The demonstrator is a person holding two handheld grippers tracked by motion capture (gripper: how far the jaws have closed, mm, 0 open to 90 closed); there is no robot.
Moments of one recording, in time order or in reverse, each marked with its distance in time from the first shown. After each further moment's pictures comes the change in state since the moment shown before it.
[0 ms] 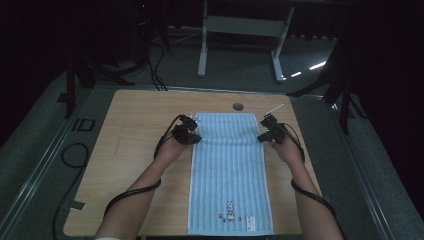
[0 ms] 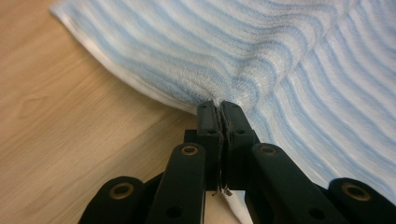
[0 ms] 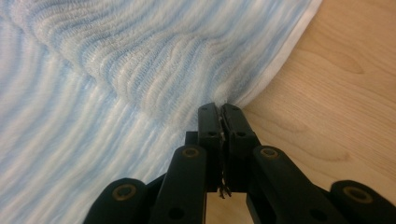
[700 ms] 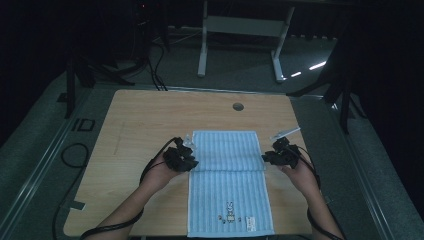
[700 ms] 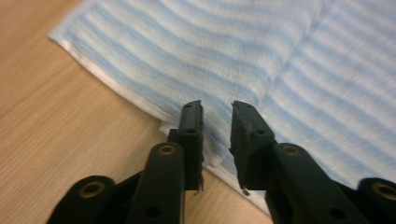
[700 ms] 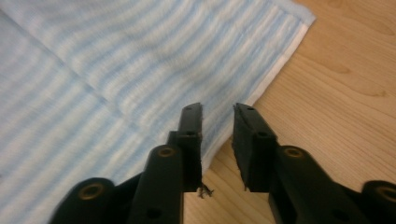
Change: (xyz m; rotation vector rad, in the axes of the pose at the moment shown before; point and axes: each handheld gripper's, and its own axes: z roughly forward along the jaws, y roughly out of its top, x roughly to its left) left arm -0.053 -0.053 -0.049 0.008 -0.040 0.117; right arm 0.037 -0.076 -0.049 -0.141 0.060 -0.076
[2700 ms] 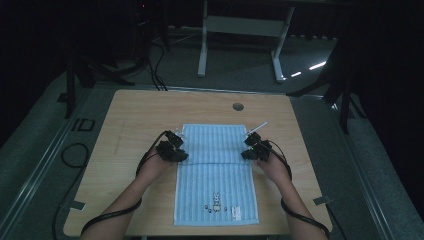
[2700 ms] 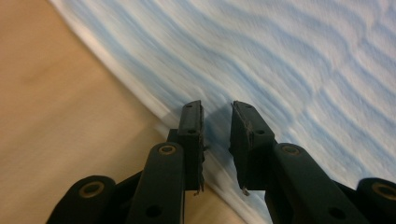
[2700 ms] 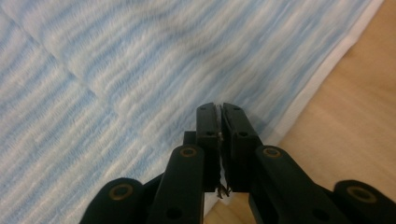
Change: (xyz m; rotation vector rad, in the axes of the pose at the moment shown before) left arm 0.058 -0.010 0.025 0.048 0.076 -0.153; right arm 0.026 0.044 0.075 0.113 0.013 -0.032
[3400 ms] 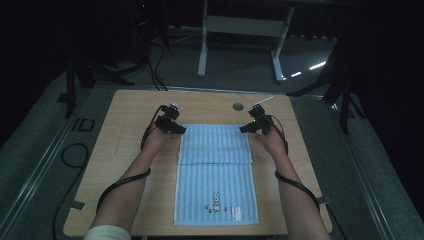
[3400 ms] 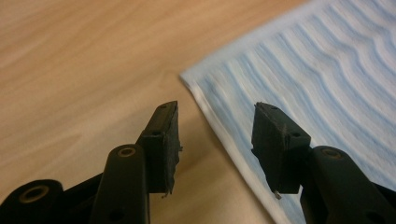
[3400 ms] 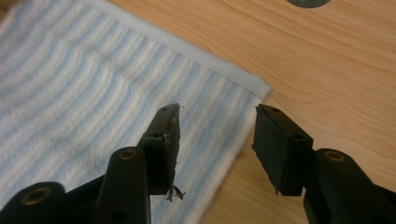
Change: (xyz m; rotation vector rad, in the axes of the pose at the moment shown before) left arm 0.067 0.053 0.031 -0.014 0.076 -0.184; right arm -0.061 0.061 -0.001 -0.095 -0.023 0.188
